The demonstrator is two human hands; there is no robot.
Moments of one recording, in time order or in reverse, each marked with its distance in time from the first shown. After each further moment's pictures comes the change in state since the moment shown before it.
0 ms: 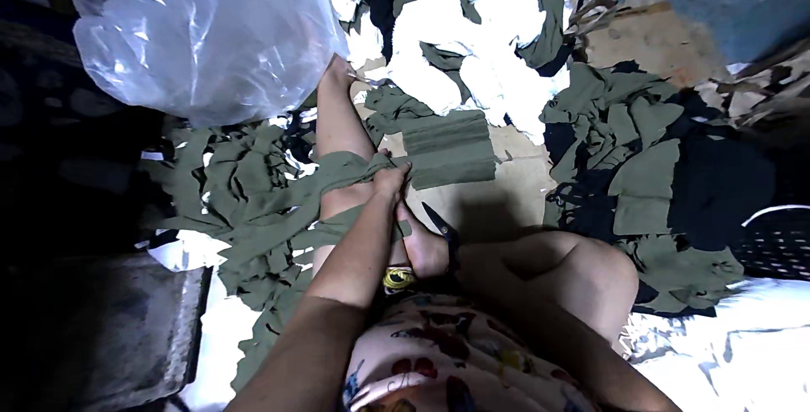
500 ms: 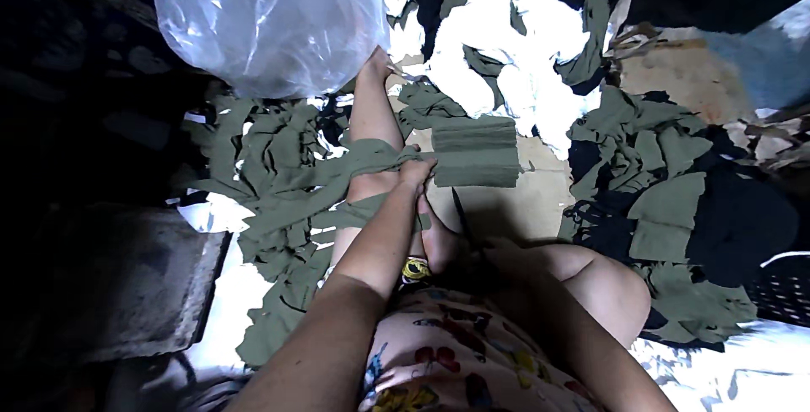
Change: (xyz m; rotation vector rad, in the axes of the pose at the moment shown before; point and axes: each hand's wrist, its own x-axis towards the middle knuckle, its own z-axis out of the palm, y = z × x) left_hand 0.005 0.002 -0.002 -0.037 -0.068 -0.027; right_hand 0.024 0.036 -0.012 0.882 -0.141 0.007
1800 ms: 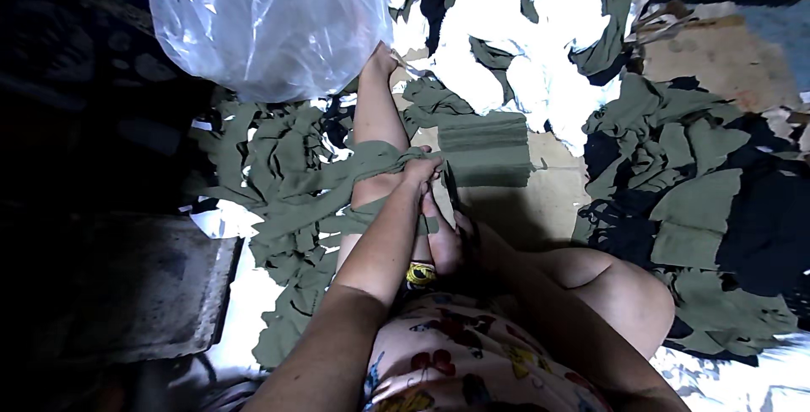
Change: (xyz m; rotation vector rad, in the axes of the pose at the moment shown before) left_hand 0.004 0.011 -0.004 -0.044 -0.058 -0.071; right_hand 0.042 -0.018 0.023 -0.381 0.096 -0.543
